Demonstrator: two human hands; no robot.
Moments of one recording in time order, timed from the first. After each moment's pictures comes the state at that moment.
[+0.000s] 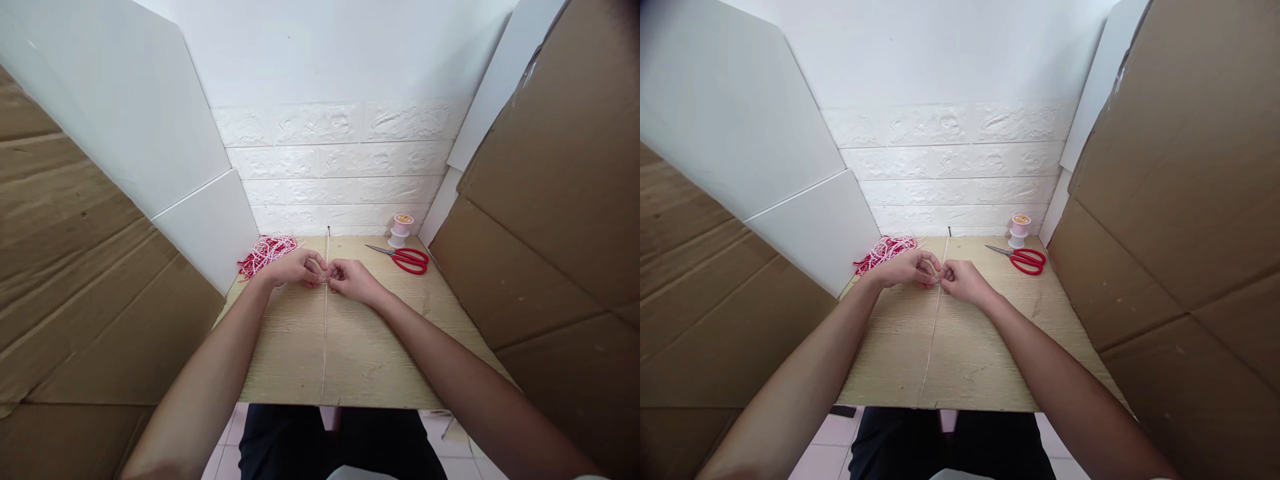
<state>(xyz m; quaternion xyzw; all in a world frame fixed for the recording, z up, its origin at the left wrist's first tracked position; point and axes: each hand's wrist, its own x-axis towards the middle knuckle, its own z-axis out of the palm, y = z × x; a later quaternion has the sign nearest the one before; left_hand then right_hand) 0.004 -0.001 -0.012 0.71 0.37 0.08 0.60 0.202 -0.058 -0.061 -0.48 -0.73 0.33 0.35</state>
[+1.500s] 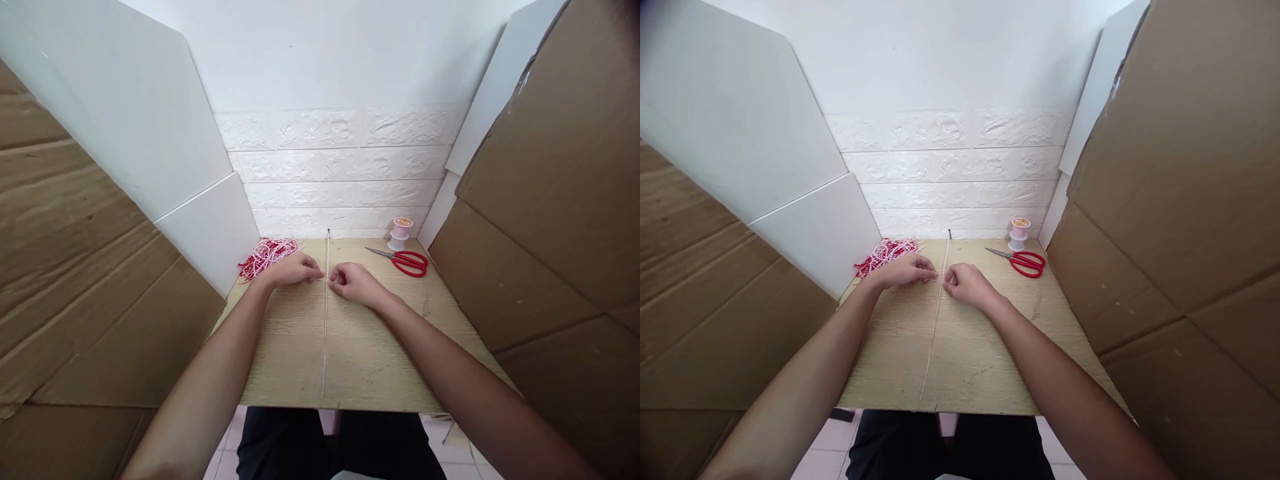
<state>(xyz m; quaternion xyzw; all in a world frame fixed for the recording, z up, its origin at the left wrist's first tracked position) 0.002 0.003 -0.011 0.80 0.43 0.05 0.41 0.210 -0.060 -0.055 -0.53 -0.77 0.24 0.27</state>
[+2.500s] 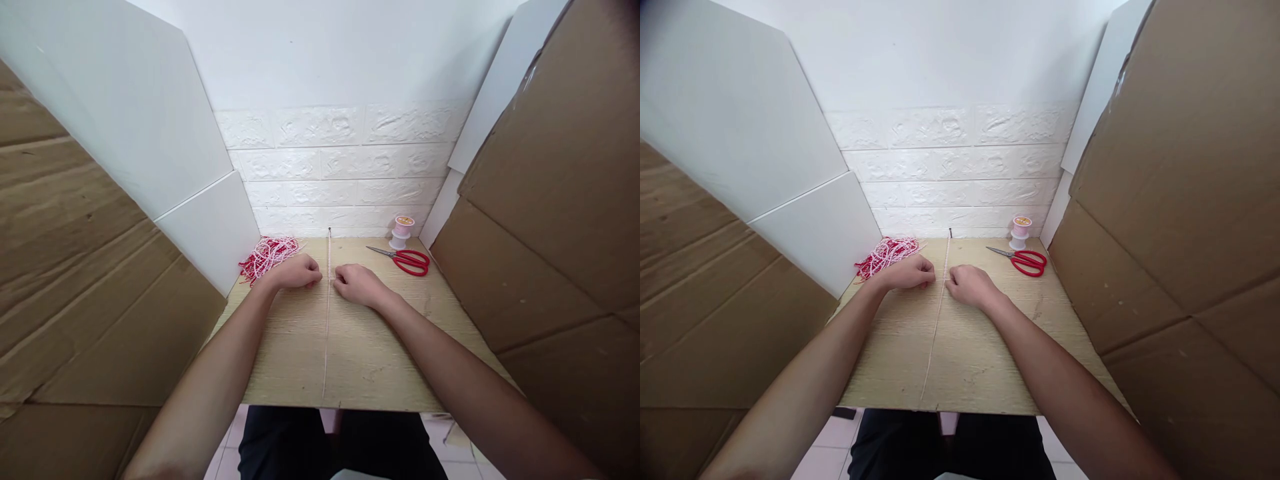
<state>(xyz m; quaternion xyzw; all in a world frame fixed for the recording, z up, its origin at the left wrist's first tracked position) 0.006 0.005 -0.023 0.84 0.43 0.03 0.34 0.210 -0.062 -0.050 -0.57 -0.80 0.12 0.14</state>
